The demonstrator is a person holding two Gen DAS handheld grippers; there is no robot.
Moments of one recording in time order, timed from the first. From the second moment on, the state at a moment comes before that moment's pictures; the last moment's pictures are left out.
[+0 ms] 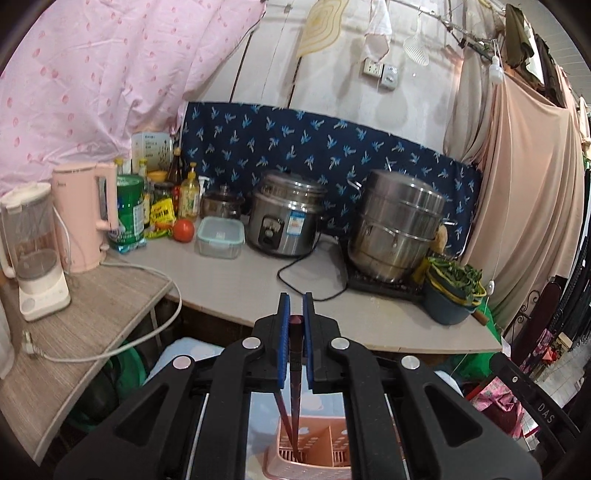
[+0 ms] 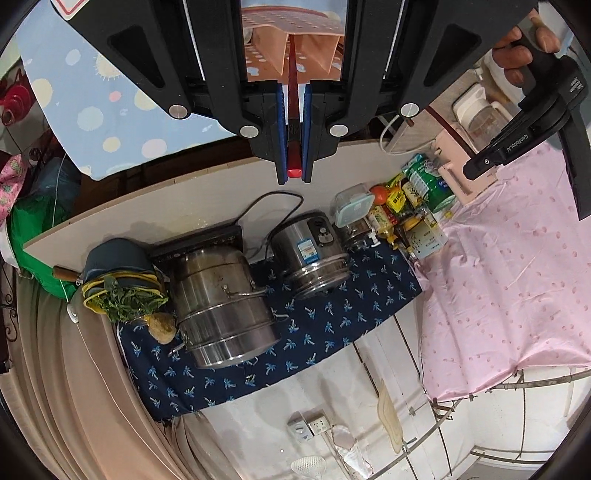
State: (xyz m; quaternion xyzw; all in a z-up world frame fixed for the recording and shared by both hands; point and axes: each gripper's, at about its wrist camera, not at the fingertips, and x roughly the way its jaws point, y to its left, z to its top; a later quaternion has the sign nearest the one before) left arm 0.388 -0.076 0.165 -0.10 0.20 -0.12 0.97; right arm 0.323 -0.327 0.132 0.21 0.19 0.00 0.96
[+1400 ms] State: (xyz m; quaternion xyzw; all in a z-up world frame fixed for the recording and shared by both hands) left arm 0.215 -0.054 0.103 0.01 0.28 -0.10 0.95; right arm 0.130 -0.291 0.089 0.18 0.26 0.00 0.95
